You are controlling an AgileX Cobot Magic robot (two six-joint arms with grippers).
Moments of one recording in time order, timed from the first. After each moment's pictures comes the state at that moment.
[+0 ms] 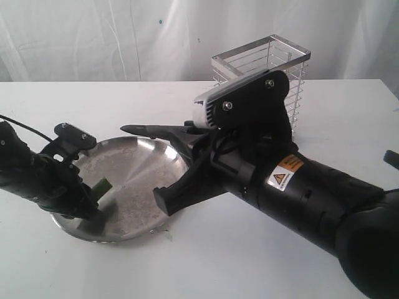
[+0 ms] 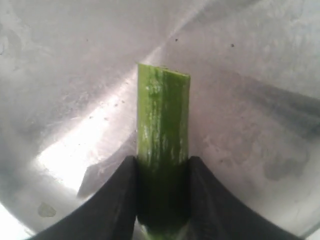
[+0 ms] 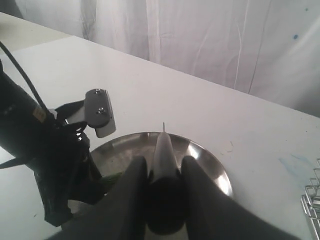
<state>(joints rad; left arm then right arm) -0.22 1.64 -0.75 -0.42 0.30 0.66 0.96 1.31 -0.61 0.49 -0.47 -0.42</state>
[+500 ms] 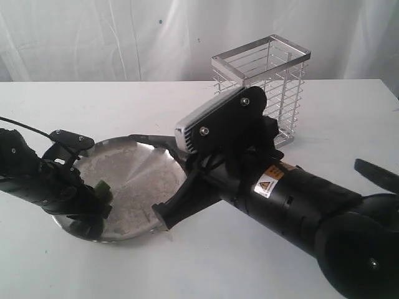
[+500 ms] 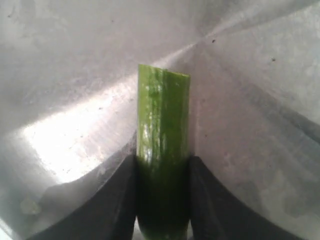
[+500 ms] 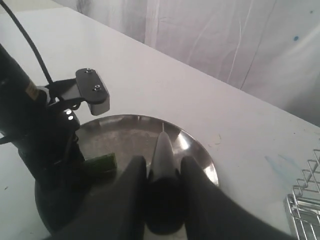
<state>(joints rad) -0.22 1.71 -0.75 -0.42 0.23 0.49 0.96 1.39 -0.61 0.48 -0.50 -0.53</state>
